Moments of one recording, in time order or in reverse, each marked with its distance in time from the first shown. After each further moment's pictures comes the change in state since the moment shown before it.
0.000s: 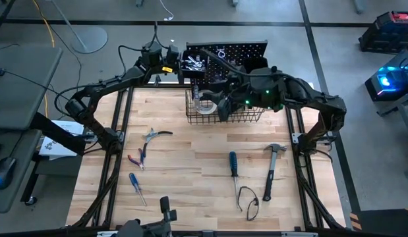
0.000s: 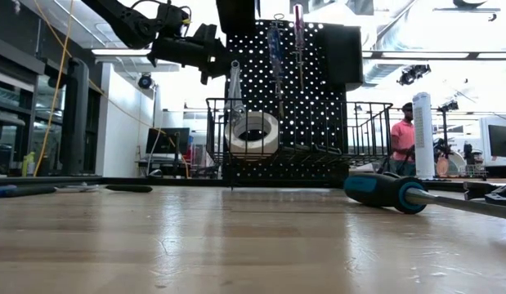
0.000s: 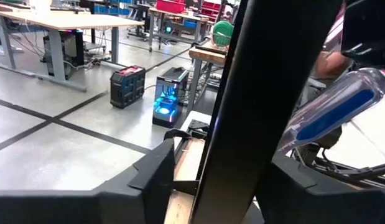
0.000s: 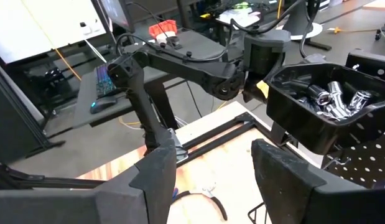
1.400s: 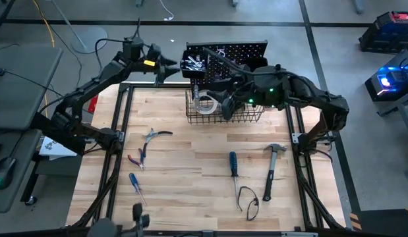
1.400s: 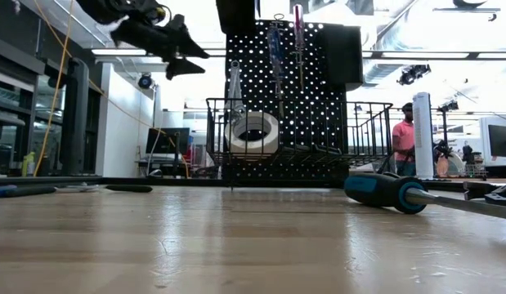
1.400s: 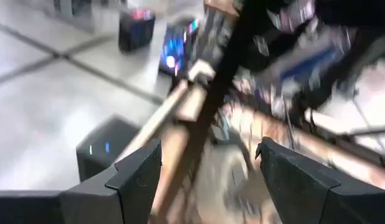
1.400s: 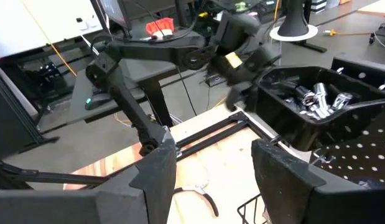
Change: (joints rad) left arm 0.151 -0.222 0.002 -0.519 0.109 0.090; right arm -0.009 -0.024 0.000 -0.036 0.001 -0.026
